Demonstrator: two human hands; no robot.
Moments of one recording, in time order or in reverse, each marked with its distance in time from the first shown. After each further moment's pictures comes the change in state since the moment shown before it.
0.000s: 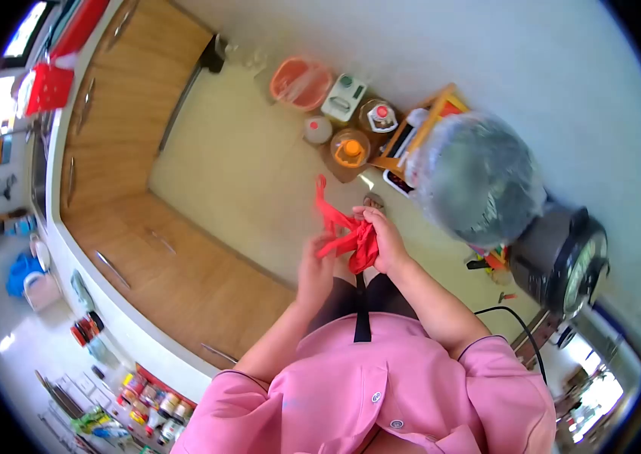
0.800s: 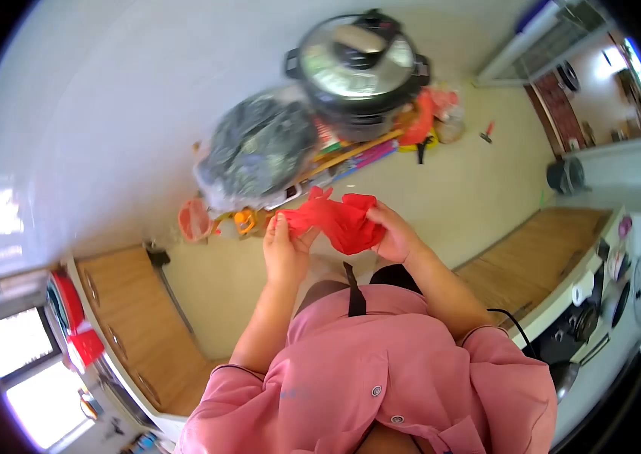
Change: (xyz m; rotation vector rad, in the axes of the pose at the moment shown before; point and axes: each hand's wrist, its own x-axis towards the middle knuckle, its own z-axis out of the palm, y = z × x) left_hand -0.145 0.110 0.200 -0.465 -0.767 -0.457; right_hand -0.319 0.029 -0.215 0.713 -0.046 -0.636
